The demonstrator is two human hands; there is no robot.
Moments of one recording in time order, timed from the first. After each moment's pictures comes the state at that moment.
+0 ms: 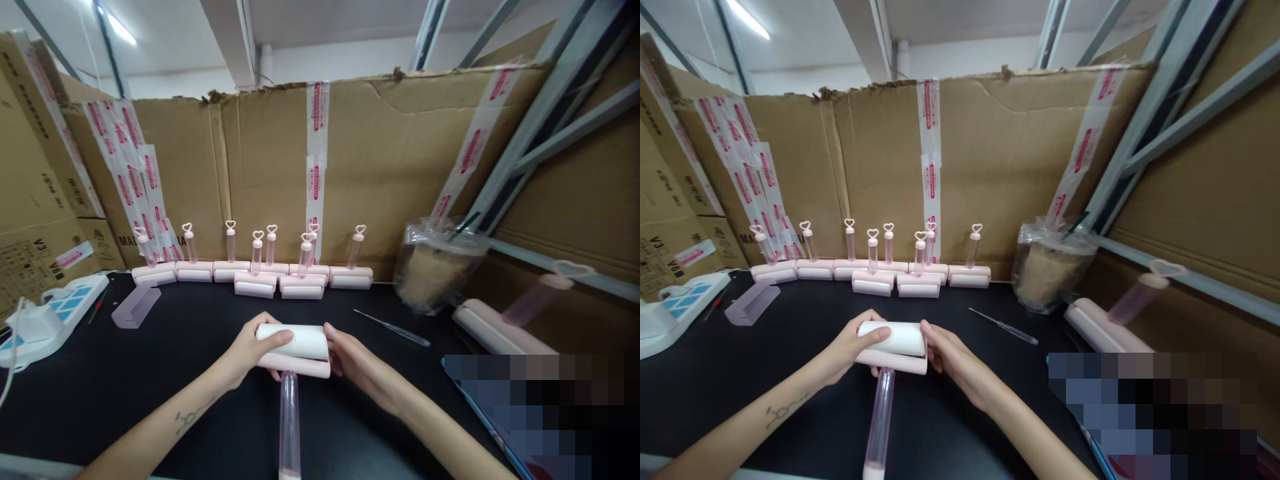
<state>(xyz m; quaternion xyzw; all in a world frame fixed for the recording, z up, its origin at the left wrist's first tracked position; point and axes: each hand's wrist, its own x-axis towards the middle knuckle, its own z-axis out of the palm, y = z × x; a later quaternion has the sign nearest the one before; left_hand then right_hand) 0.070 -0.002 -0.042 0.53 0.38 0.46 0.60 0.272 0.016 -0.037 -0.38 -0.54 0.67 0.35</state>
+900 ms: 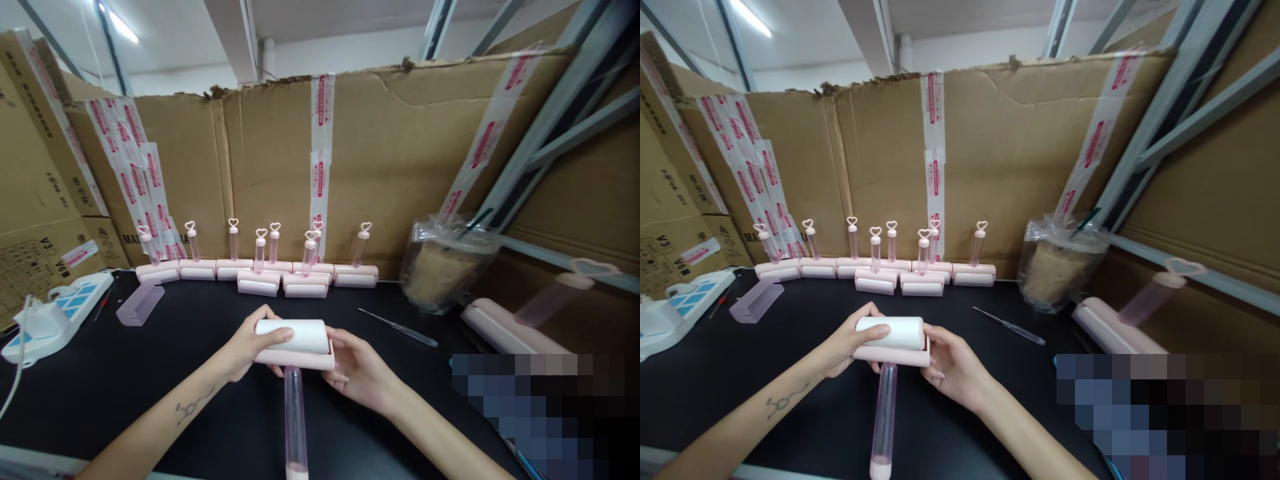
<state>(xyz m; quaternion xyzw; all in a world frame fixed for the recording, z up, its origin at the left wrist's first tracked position) 0.063 0.001 -0.037 0.51 0.36 0.45 0.63 0.261 0.022 -0.048 -0.29 -0.24 0.85 0.36</state>
